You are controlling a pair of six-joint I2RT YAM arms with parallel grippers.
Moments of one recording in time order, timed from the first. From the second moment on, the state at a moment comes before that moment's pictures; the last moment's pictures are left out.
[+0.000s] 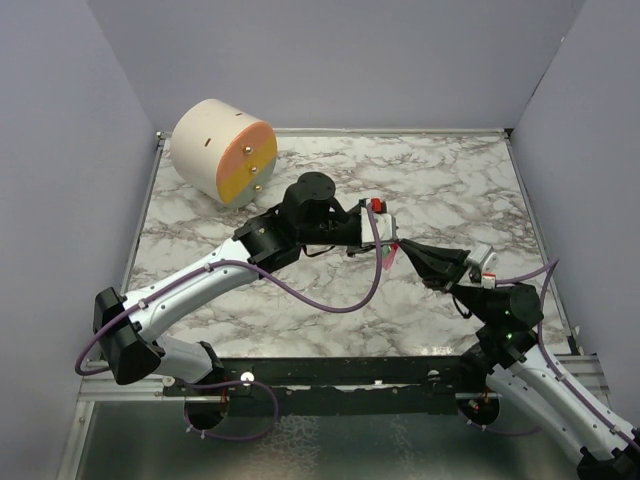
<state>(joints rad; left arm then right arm) -0.96 1.36 1.32 -0.18 0.54 0.48 0.61 0.40 0.32 0.51 -0.31 -0.06</state>
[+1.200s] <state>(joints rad) -0.95 1.38 1.32 -0.20 0.48 0.37 0.60 0.43 0.34 0.47 -0.20 -0.05</state>
